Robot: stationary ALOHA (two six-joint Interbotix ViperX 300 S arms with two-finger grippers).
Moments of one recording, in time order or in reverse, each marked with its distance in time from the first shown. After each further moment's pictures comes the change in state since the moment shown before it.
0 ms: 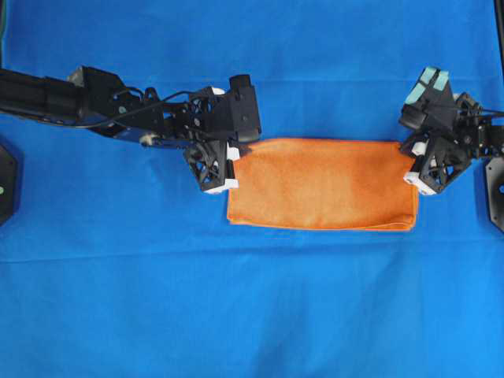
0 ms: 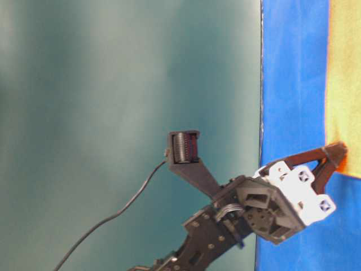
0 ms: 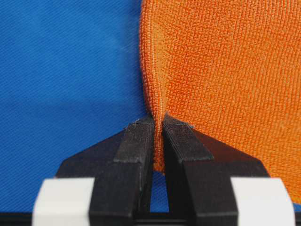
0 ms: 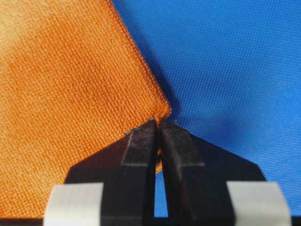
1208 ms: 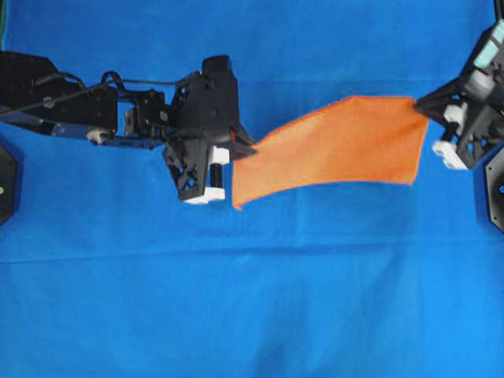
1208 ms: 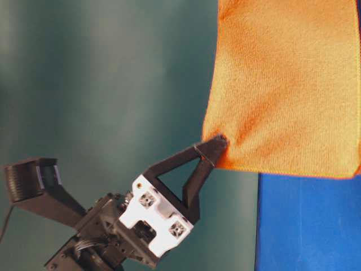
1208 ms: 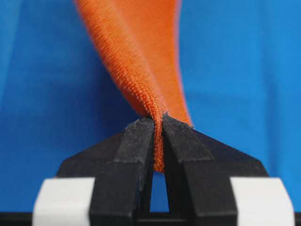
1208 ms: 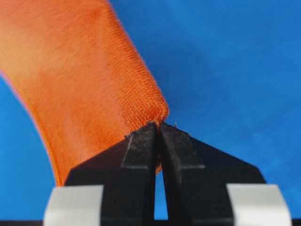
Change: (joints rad) left arm -0.114 -0.310 -0.021 0.000 0.124 0.000; right arm 0.000 -0.377 -0.133 -0.117 0.276 0.009
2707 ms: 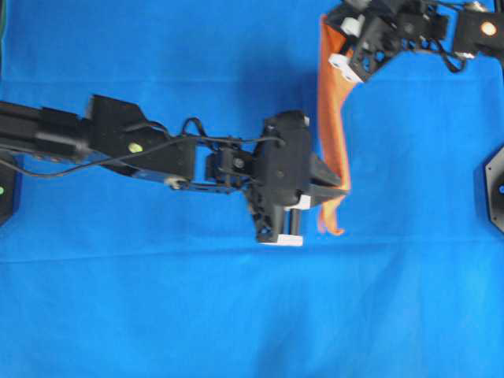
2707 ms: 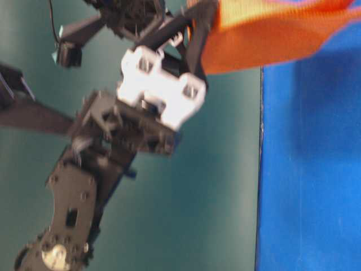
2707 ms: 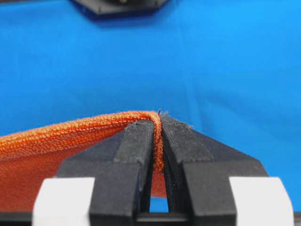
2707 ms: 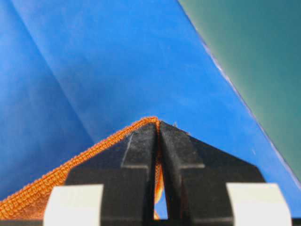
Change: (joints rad) left arm -0.104 0.293 -0.304 0.000 -0.247 0.087; right arm -0.238 0.502 -0.365 -0.218 -0.236 -0.003
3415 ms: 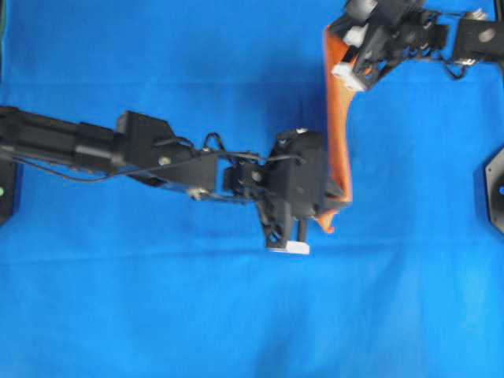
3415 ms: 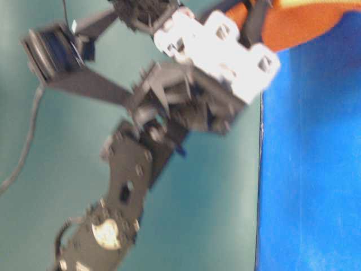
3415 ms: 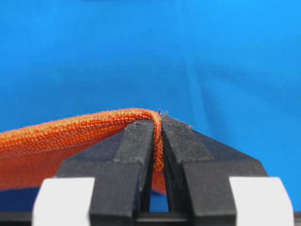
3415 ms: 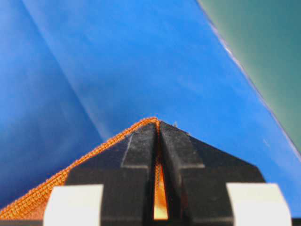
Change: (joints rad) left arm -0.003 0.072 0.037 0.000 -0.006 -0.035; right arm 0.003 0.101 -0.017 0.000 -0.080 -0.012
